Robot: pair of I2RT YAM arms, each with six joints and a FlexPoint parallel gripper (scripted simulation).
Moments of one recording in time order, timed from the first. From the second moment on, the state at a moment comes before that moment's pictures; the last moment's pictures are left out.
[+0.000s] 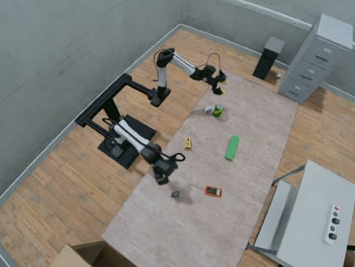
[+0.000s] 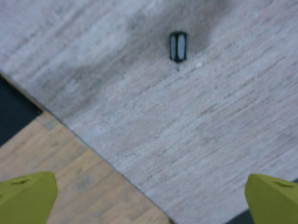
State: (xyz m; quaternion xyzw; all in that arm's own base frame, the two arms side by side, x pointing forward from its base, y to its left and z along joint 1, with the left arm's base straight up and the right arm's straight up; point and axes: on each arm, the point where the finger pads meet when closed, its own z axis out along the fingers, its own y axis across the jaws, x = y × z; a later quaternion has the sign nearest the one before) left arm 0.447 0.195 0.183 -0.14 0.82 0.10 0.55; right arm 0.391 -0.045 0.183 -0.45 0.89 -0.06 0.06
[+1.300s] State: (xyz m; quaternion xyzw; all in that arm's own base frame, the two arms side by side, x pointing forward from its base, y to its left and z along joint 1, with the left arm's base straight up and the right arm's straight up) left arm 0.316 -0.154 0.050 -0.16 0.80 0.14 0.57; right arm 0.221 0.106 0.293 -0.38 0.89 0.00 0.25
